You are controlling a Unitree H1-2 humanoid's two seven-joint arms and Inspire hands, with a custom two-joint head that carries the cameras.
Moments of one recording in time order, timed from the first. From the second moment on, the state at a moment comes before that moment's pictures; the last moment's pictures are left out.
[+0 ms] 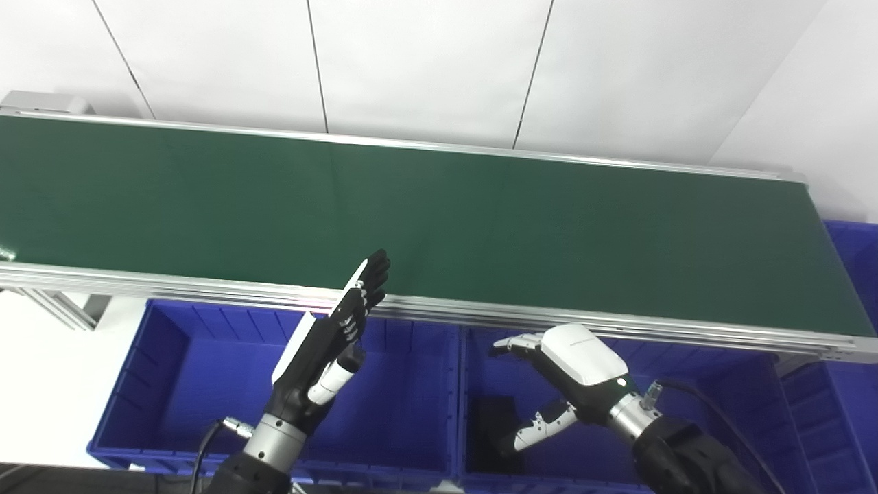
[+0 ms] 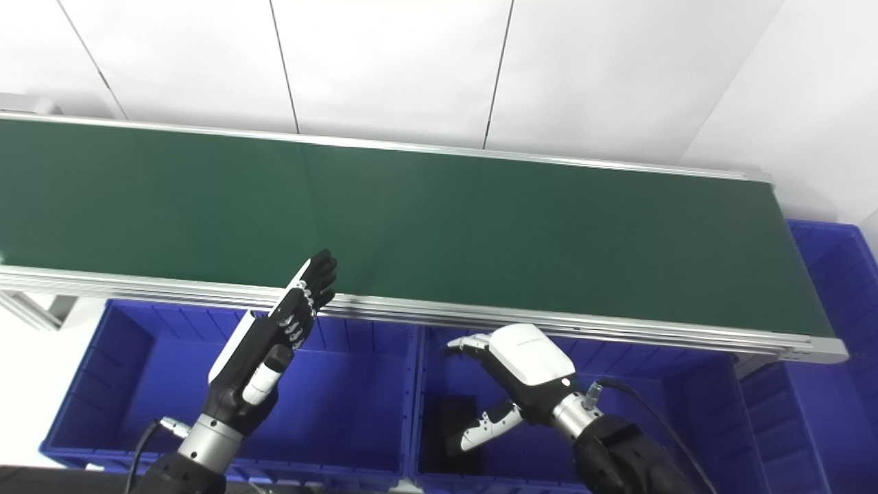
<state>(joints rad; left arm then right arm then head) 0.17 0.04 -0.31 -0.16 -0.02 -0.14 -0.27 0.18 -0.44 0.27 -0.24 -0.78 -0.06 0.22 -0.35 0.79</state>
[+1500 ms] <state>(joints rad) 0.15 0.04 -0.34 -0.07 0.10 -0.25 -0.24 0.31 -0.03 0.05 -0.03 0.05 -0.41 0.01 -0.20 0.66</state>
